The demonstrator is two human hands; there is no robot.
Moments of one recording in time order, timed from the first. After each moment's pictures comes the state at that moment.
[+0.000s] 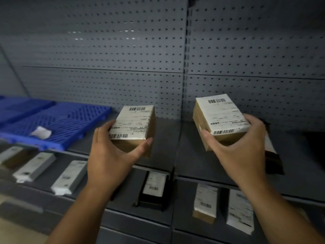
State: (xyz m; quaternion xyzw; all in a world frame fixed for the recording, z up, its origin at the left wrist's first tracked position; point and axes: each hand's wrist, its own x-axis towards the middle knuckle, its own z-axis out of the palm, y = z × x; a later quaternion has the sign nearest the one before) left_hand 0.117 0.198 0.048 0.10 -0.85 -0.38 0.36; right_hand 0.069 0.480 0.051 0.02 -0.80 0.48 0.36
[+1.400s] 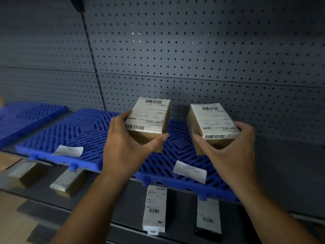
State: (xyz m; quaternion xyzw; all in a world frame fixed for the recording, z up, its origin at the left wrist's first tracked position) left_hand 0.007 -0.302 0.067 0.03 -0.85 -0.41 0.33; right_hand -0.019 -0.055 0.049 0.01 -0.81 0.51 0.31
